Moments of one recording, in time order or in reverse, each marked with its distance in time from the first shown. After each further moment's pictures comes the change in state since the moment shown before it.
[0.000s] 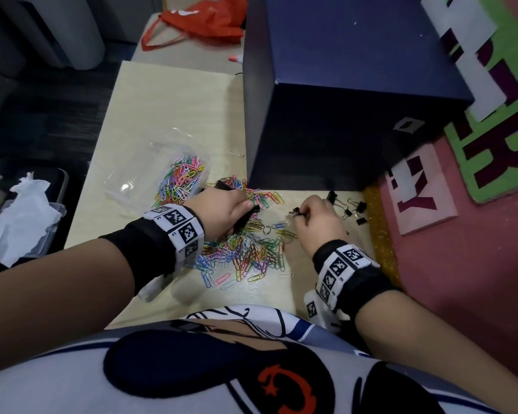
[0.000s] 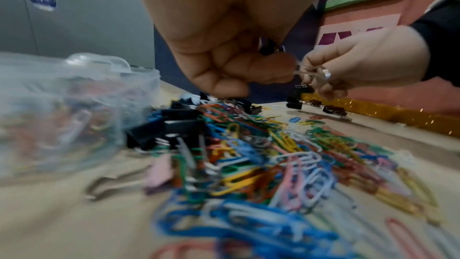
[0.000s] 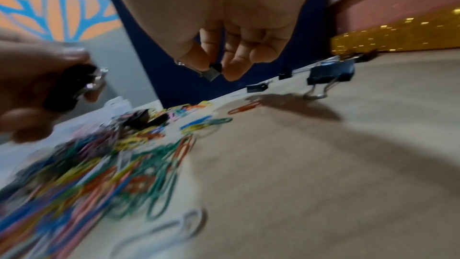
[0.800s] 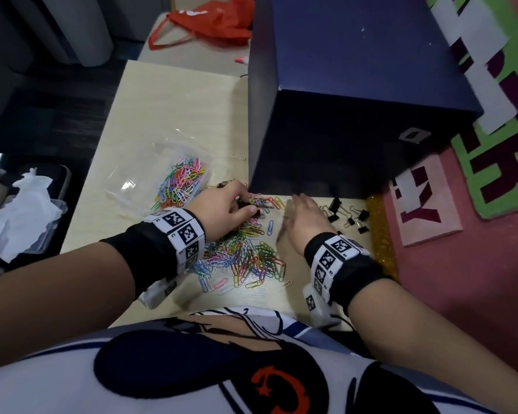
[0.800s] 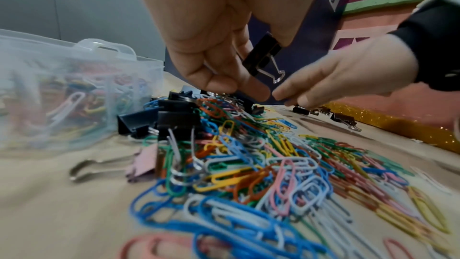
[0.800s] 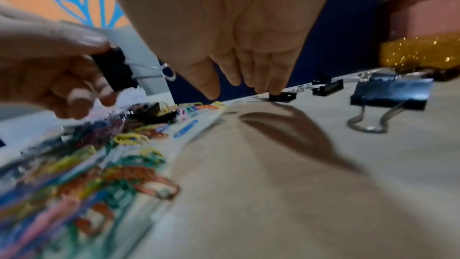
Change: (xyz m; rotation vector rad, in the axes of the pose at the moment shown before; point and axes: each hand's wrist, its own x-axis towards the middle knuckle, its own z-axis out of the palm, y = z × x) left_hand 0.007 -0.004 0.009 -0.201 0.160 -0.104; right_hand 0.026 -0.013 0.007 -0.165 -0.319 -0.053
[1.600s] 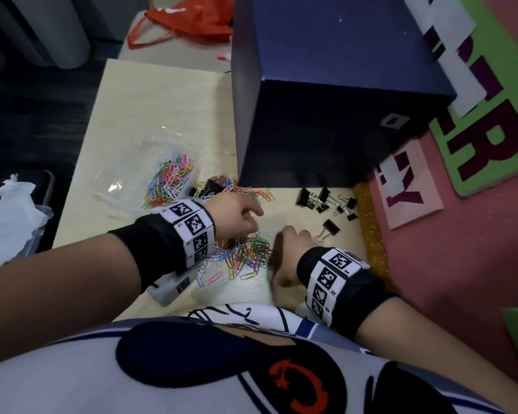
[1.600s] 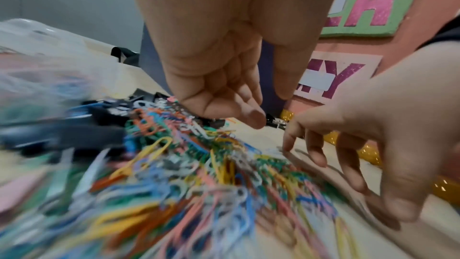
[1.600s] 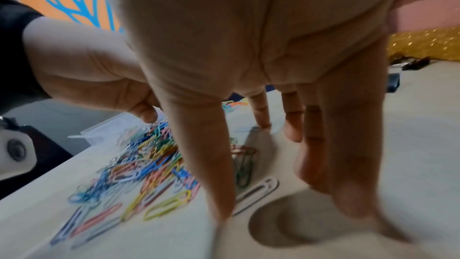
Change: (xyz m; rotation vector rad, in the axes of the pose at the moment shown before) left_hand -0.005 0.032 0.006 -0.013 -0.278 0.018; right_hand -0.056 -0.012 0.012 -0.192 -0.327 0.216
